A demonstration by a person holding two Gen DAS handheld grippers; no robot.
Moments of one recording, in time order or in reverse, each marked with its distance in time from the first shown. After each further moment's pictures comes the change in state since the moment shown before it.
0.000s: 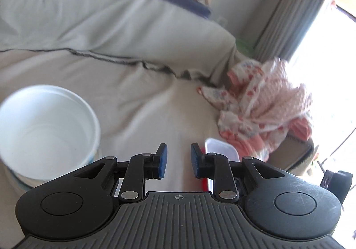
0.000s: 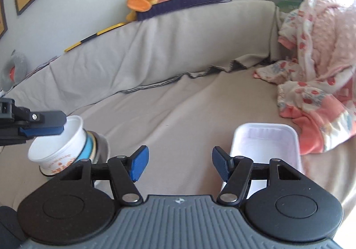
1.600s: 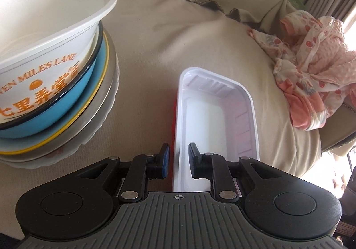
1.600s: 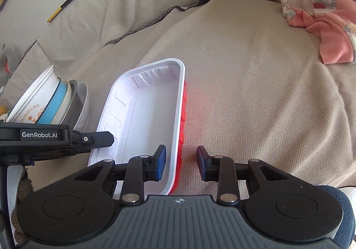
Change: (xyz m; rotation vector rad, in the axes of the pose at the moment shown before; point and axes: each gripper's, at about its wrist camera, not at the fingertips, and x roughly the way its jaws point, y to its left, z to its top) left arm 0.102 0.060 -0.051 -0.104 0.209 0.187; right arm 0.073 -0.033 -0.058 0.124 0.264 0.086
